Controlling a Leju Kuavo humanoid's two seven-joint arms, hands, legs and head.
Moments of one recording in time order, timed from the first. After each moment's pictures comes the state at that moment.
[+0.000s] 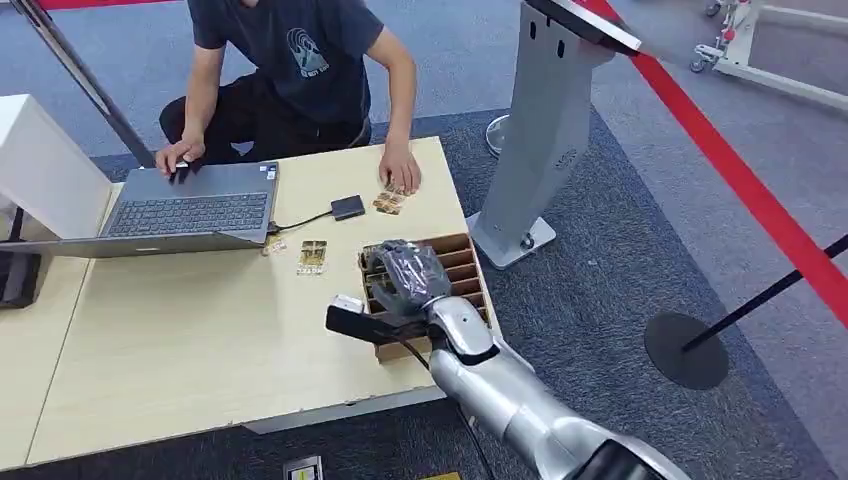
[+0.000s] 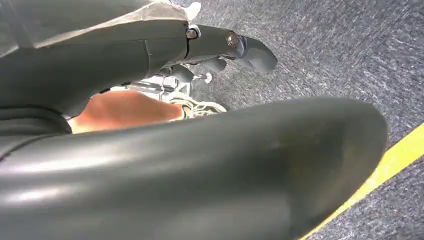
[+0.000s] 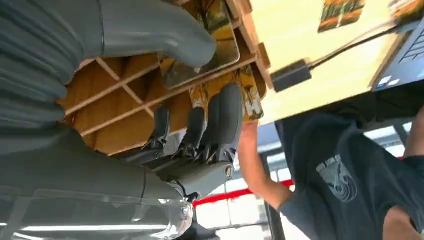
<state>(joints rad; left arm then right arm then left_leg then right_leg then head) -0.19 0.09 -0.94 -0.21 0.18 0.19 0.23 -0.63 0.18 0.79 -0.69 0.84 -0.46 0.06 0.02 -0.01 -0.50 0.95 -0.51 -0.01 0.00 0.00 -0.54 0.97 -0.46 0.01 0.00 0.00</state>
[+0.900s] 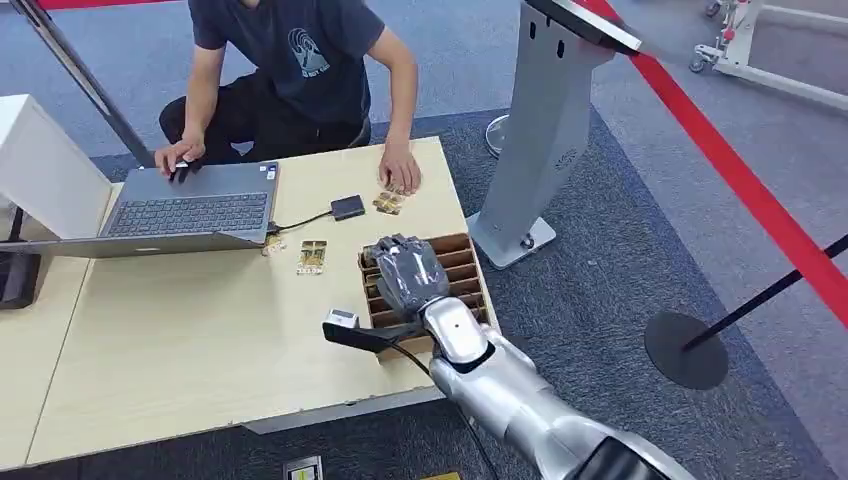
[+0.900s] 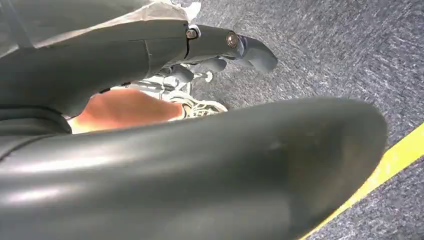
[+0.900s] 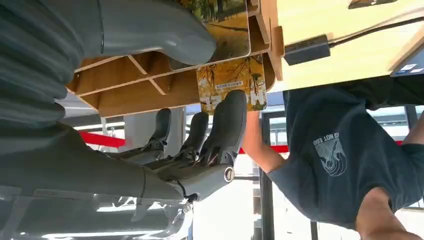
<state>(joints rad) -0.18 0.09 -0.94 -0.21 0.18 0.19 0.22 -0.64 0.17 0.84 -0.68 1.05 -0.49 0.15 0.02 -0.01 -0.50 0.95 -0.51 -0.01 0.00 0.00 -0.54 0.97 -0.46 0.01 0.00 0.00</state>
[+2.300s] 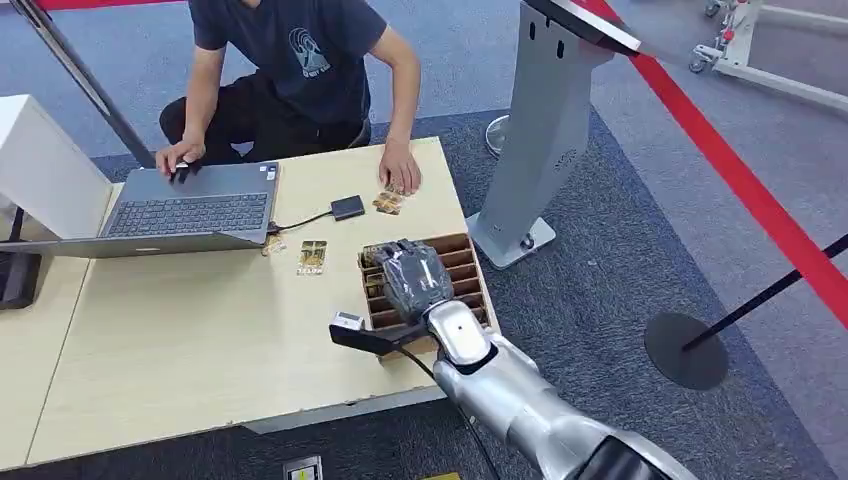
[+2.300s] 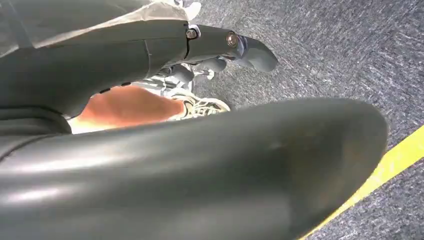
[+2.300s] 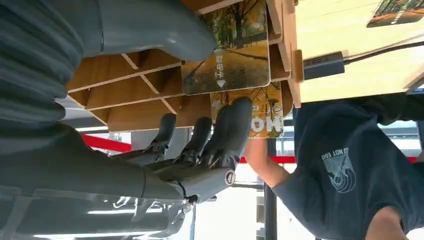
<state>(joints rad) -0.17 0.09 -0.94 -0.21 0.19 0.20 0.22 -0.65 0.17 0.84 -0.64 1.04 -0.49 0.16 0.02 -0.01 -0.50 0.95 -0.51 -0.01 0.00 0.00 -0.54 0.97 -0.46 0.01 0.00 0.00</state>
